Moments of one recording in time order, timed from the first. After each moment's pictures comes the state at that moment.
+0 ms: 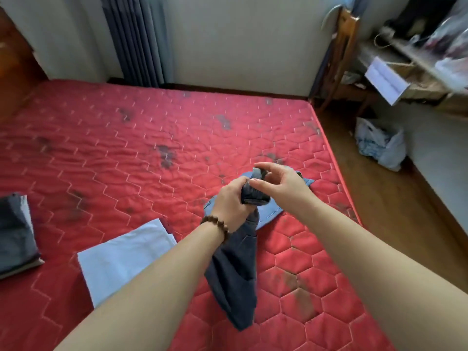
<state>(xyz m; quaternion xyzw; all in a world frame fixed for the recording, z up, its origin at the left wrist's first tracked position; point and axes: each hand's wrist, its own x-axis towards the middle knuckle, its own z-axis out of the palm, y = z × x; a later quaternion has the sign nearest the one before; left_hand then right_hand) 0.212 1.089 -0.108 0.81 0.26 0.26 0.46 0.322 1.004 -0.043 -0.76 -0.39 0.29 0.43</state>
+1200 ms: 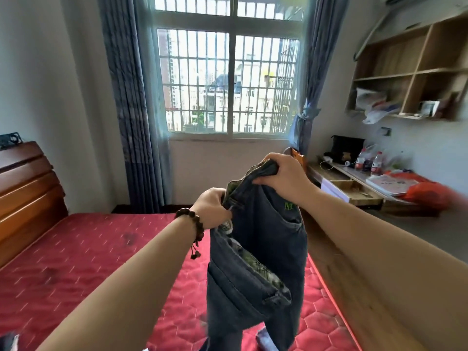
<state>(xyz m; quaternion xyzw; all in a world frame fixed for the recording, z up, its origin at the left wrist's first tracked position) 0.215 1.099 0.224 0.87 0.21 0.25 0.37 0.359 0.971 0.287 -0.72 -0.55 -0.10 0.41</state>
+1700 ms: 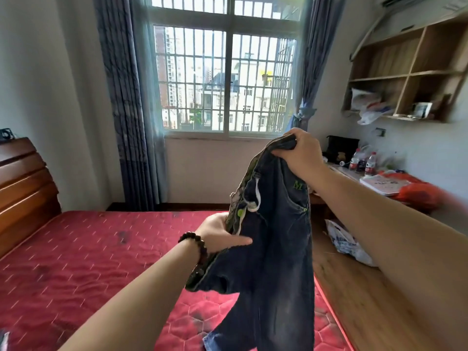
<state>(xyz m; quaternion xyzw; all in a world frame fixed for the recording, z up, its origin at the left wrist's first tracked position) 0.226 1.076 0.173 0.87 0.23 0.16 0.40 0.408 0.958 0.316 -0.74 -0.45 -0.16 0.47</state>
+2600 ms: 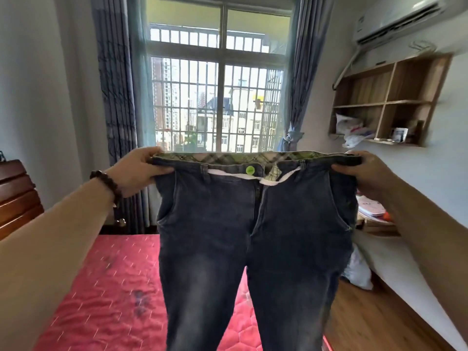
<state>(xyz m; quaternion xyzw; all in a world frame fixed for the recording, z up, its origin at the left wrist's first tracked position) 0.157 1.146 0.339 0.79 0.13 0.35 0.49 0.507 0.824 0.352 -0.65 -0.40 0.05 0.64</state>
